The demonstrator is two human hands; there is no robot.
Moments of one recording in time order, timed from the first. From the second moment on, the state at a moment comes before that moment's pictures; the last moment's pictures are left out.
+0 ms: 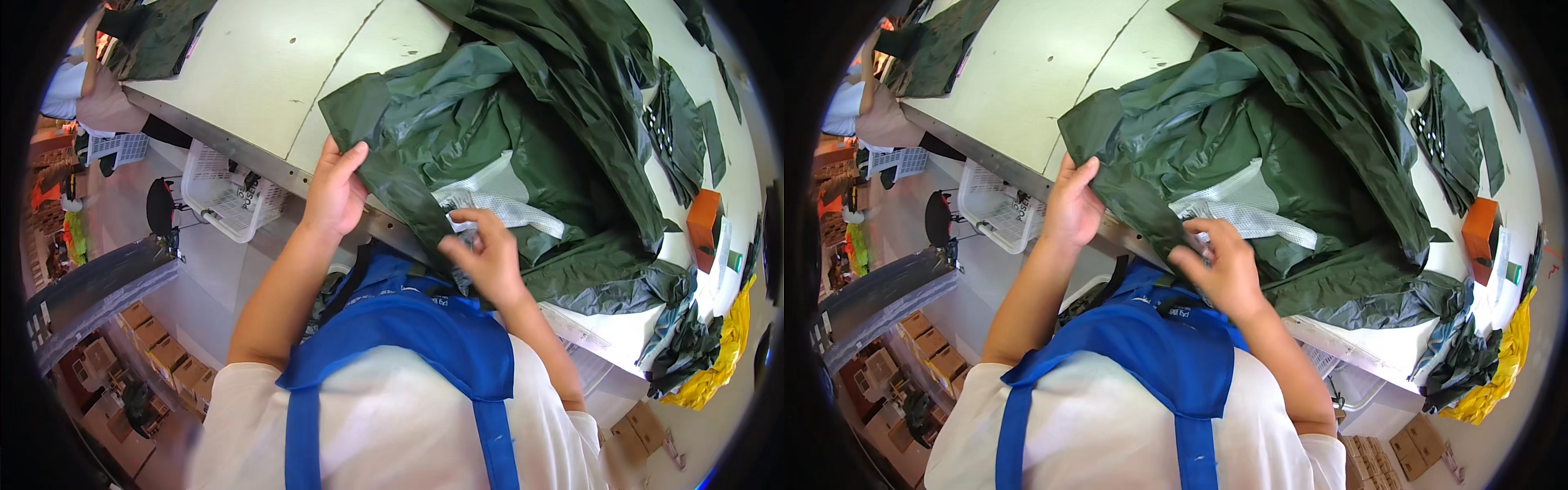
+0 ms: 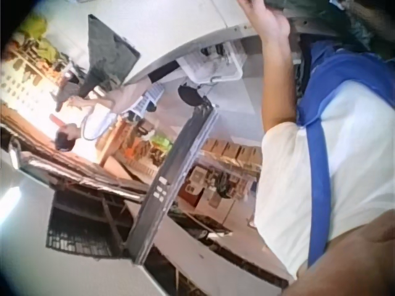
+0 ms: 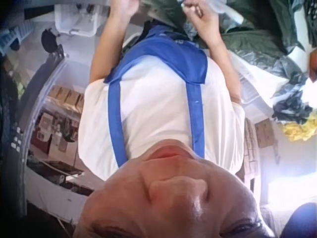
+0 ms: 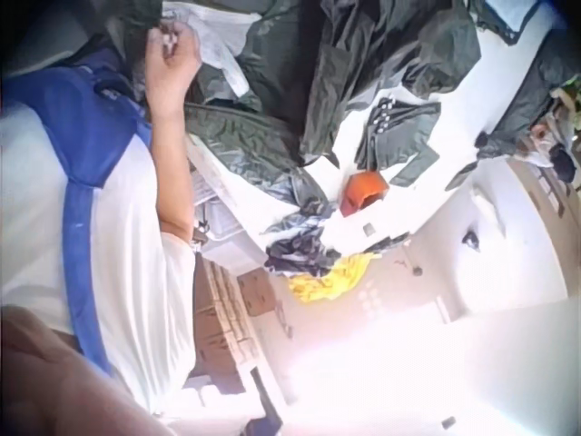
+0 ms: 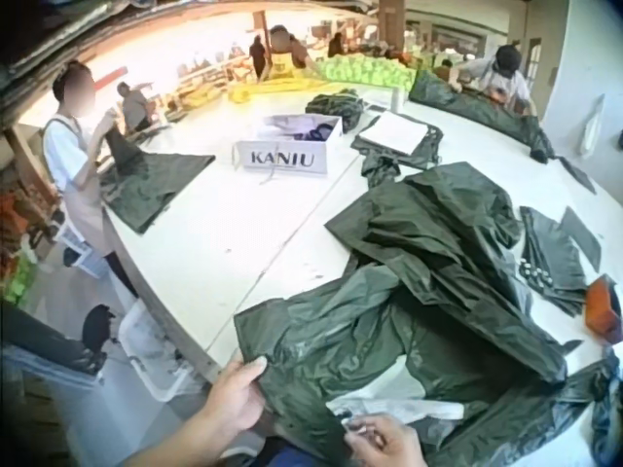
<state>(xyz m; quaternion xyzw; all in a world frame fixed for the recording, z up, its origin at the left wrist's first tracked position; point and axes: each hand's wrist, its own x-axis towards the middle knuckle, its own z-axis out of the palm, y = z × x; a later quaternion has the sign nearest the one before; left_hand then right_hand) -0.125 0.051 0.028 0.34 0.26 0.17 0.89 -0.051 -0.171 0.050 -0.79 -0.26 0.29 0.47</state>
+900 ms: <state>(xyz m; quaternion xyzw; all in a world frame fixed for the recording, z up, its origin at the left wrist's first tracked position) -0.075 -0.041 -0.025 0.72 0.27 0.02 0.64 0.013 -0.244 0.076 -0.37 0.20 0.28 0.86</state>
